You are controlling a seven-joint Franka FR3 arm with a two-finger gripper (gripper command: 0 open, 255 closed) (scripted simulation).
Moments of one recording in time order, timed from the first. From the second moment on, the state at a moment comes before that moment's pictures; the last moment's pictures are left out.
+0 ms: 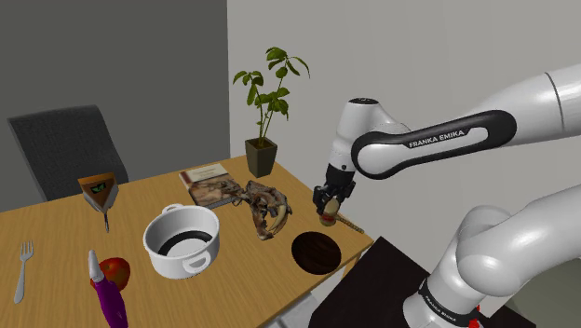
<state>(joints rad) 0.08 -0.54 0.16 -2.70 0.12 2.21 0.40</state>
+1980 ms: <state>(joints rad) 0.08 -0.30 0.19 -2.84 0.14 2.59 0.41</state>
